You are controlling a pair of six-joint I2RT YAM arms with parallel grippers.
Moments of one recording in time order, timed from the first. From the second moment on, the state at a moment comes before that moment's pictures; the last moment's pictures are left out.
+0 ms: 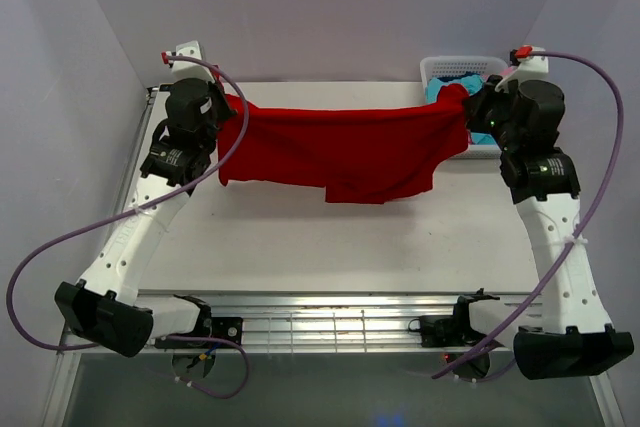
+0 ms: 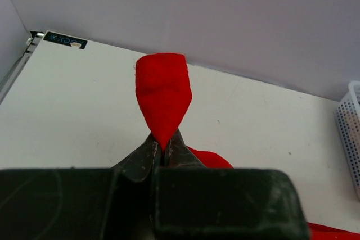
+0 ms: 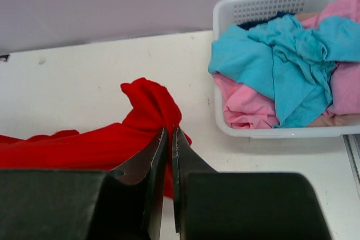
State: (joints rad) left arm -0.34 1.27 1.35 -0.22 -0.44 -0.27; right arm 0.10 1.13 1.33 -0.44 -0.01 0.21
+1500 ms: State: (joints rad) left arm -0.24 1.65 2.03 -0.31 -0.21 -0.25; right arm -0.01 1.70 2.17 -0.29 -0.41 0.36
